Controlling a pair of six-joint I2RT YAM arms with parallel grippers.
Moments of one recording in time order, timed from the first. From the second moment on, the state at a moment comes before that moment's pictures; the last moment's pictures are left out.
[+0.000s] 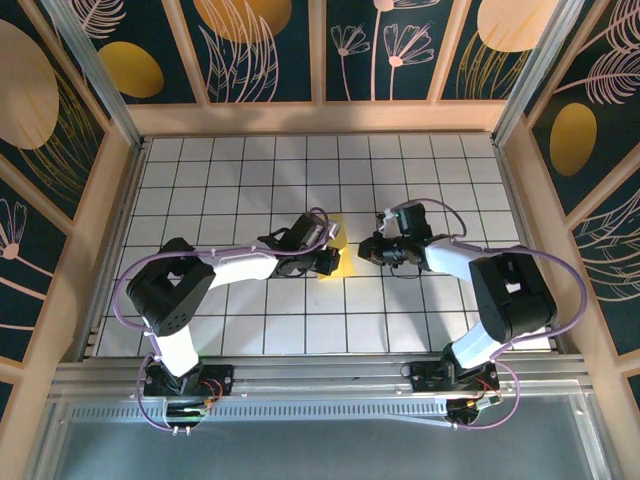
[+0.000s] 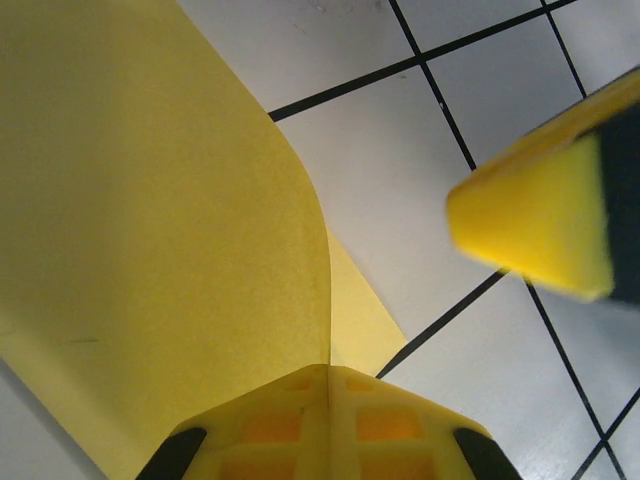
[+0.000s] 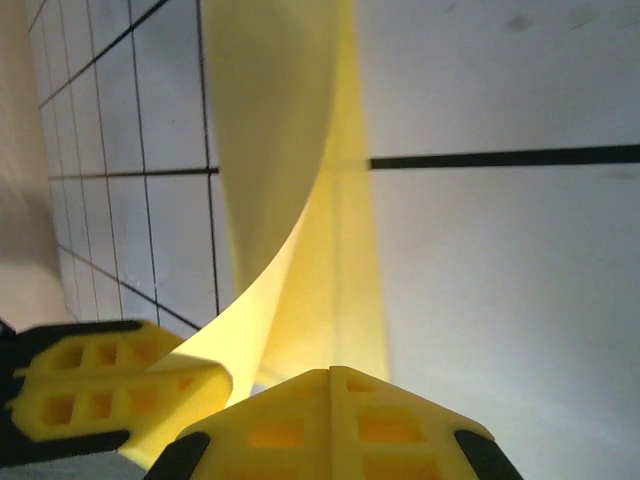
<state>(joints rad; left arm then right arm) -0.81 1.79 0.99 -0.06 0.20 -0.50 0.38 1.58 0.70 -0.01 -0.63 0.63</state>
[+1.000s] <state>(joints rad) -0.76 1.83 0.99 -0.08 0.19 -0.51 0.47 1.74 0.76 -0.06 -0.57 0.60</state>
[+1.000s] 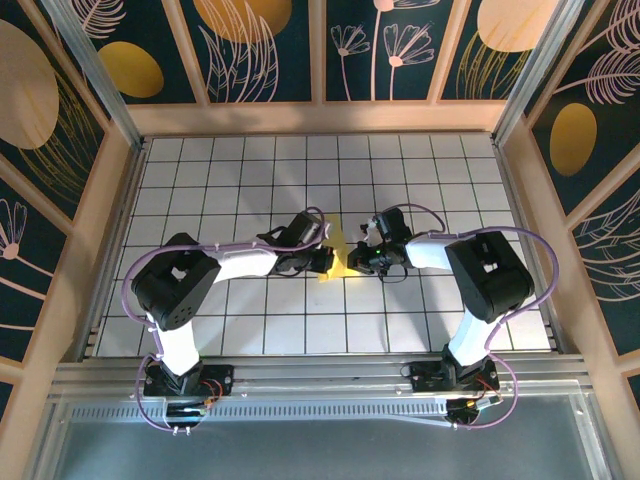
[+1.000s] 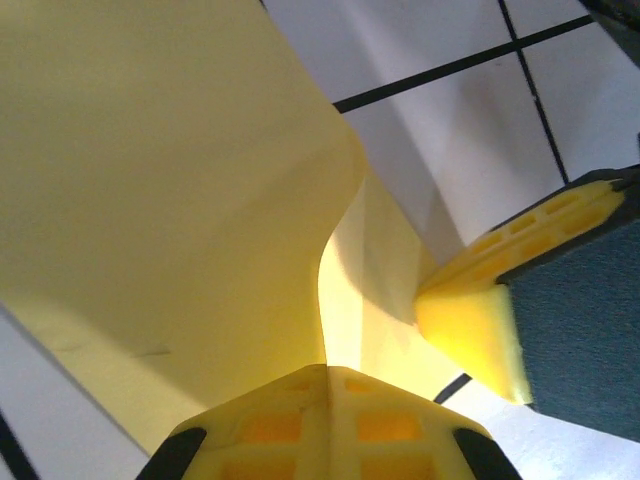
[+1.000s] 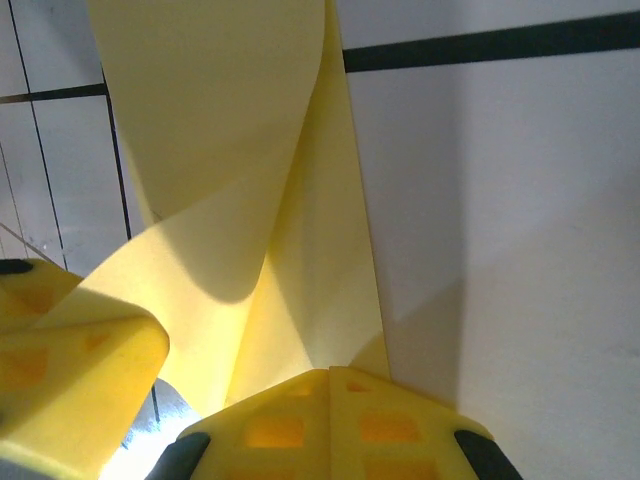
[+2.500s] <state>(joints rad) -0.76 1.84 1.00 -0.13 0.01 -0.48 0.49 1.76 0.79 -0.08 -0.55 0.60</state>
